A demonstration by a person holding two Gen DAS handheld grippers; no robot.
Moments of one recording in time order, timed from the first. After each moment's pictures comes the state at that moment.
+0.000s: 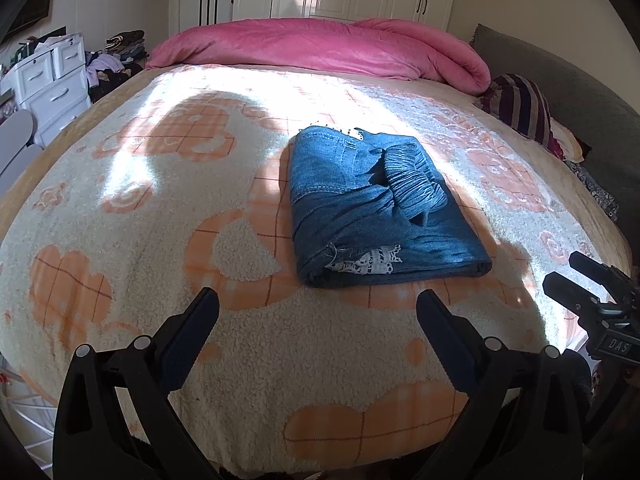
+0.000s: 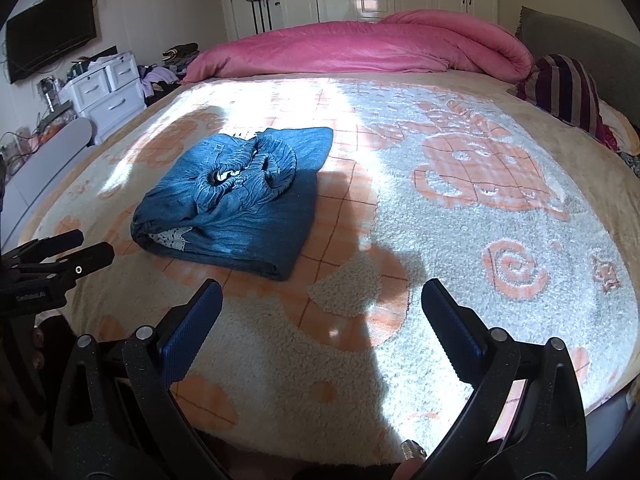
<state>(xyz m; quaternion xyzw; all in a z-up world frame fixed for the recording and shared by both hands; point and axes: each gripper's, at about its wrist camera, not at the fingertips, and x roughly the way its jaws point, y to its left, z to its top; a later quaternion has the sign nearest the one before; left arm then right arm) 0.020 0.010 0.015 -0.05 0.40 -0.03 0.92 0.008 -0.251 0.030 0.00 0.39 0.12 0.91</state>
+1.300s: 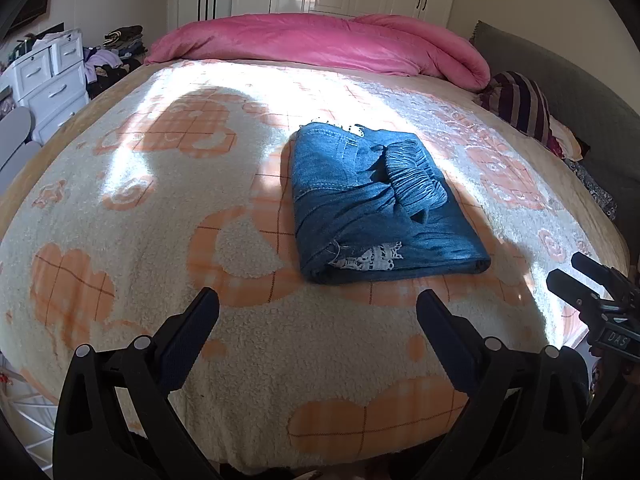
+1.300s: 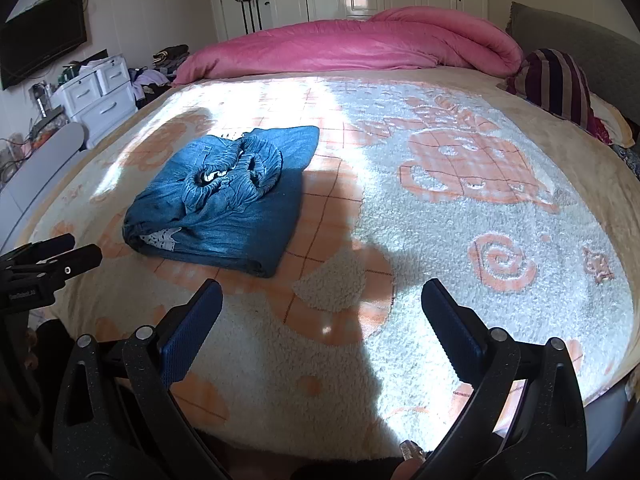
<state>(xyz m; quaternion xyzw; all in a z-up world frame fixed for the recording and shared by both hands) 0.020 0.015 0.018 -0.05 0.41 -0.04 0.91 0.006 -0.260 0.030 0.00 0.39 0.10 0.91</state>
